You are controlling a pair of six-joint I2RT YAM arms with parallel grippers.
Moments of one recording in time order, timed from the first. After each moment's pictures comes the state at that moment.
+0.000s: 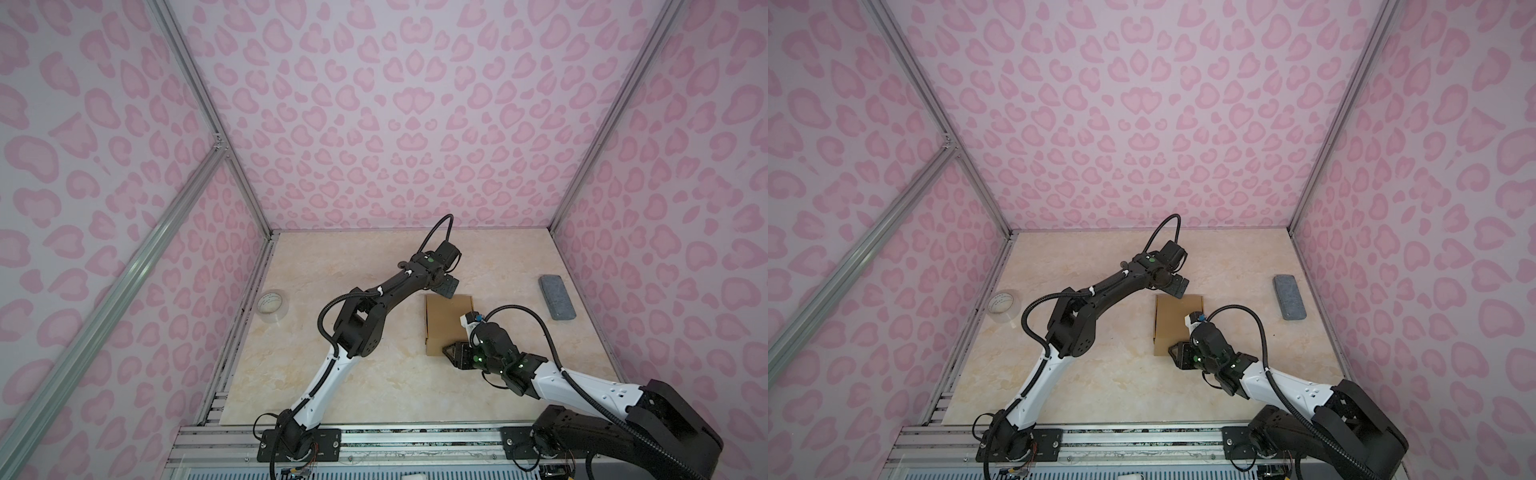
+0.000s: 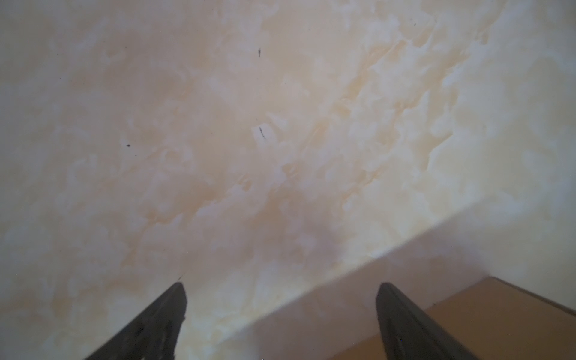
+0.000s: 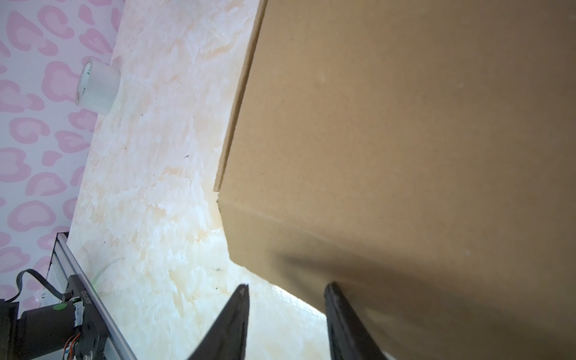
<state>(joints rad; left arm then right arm) -0.76 2.52 2.27 -0.83 -0.14 -0.18 0.68 1.16 0.35 0.07 -0.14 0.70</state>
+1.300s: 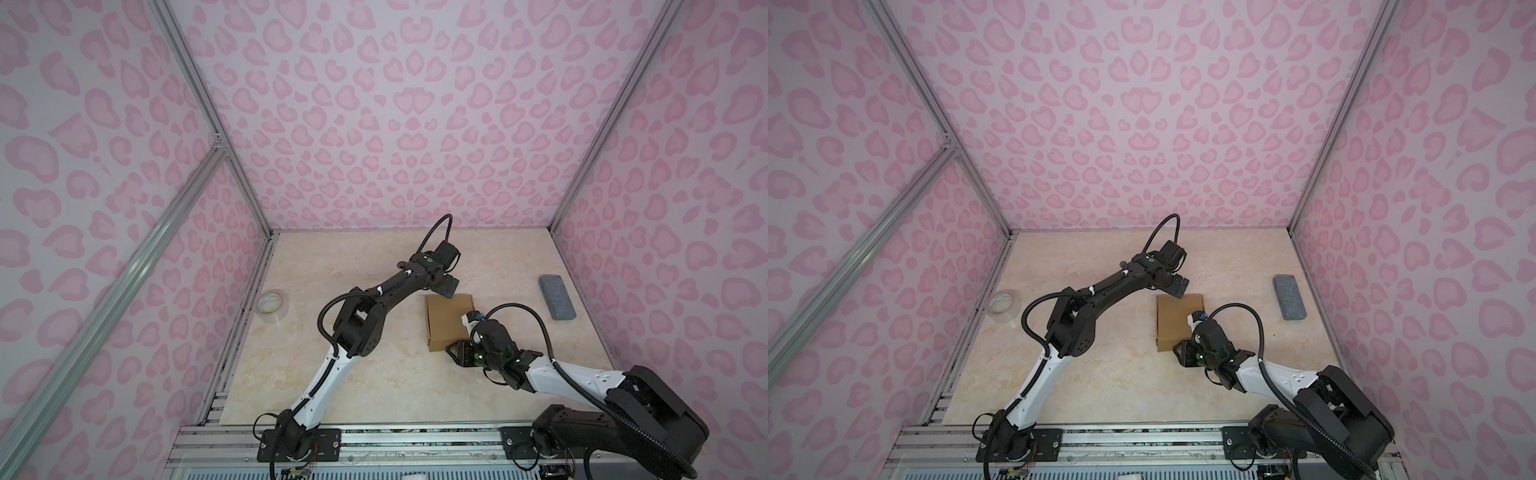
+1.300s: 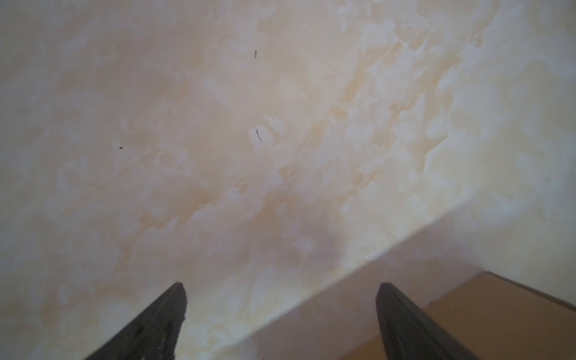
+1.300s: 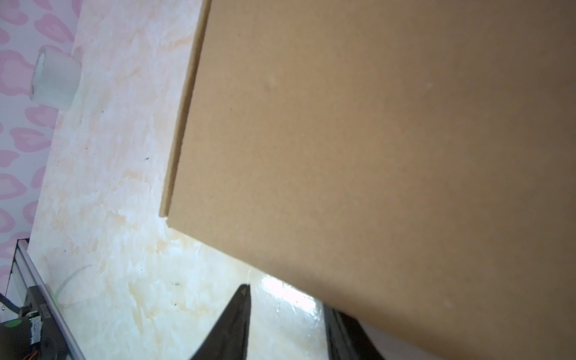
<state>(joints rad) -0.75 2.52 2.26 -0.81 -0.11 -0.18 0.60 1.27 0.35 0.13 -0.16 0.62</state>
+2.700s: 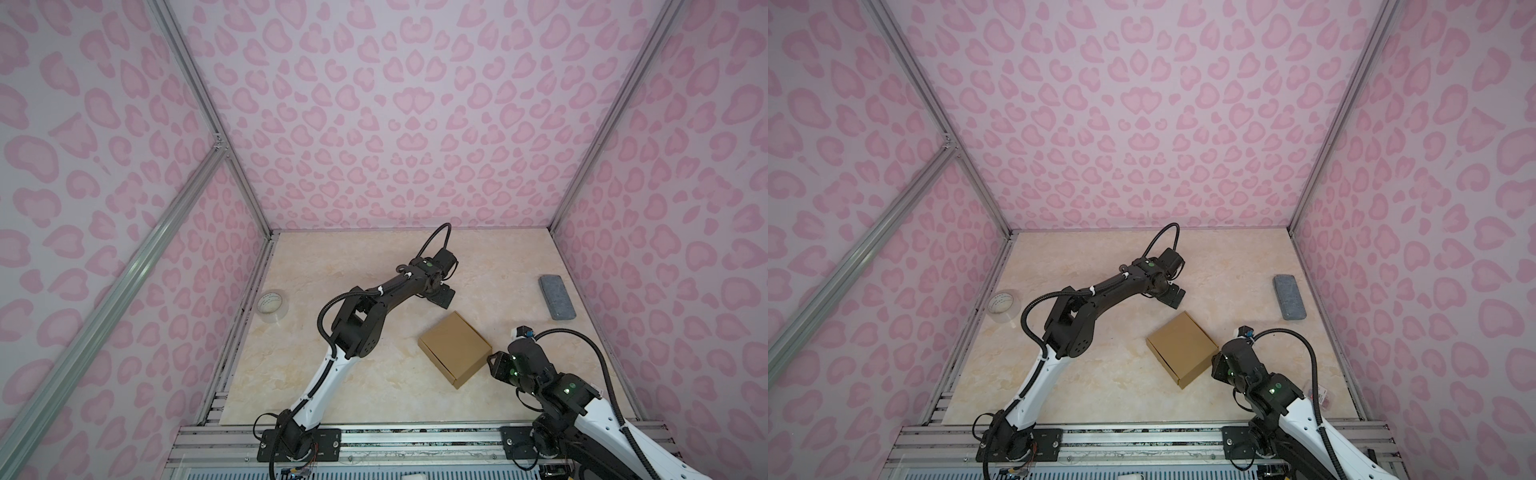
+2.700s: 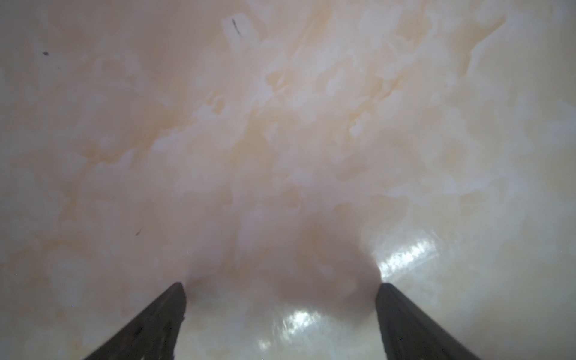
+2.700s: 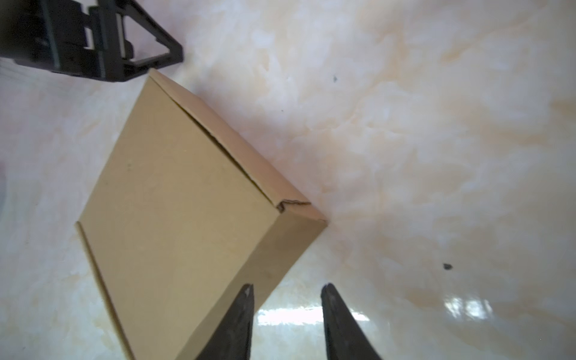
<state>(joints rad) -0.76 2.47 2.13 -0.86 -0.08 -0.19 0.57 0.62 0.32 -0.62 0.15 0.88</state>
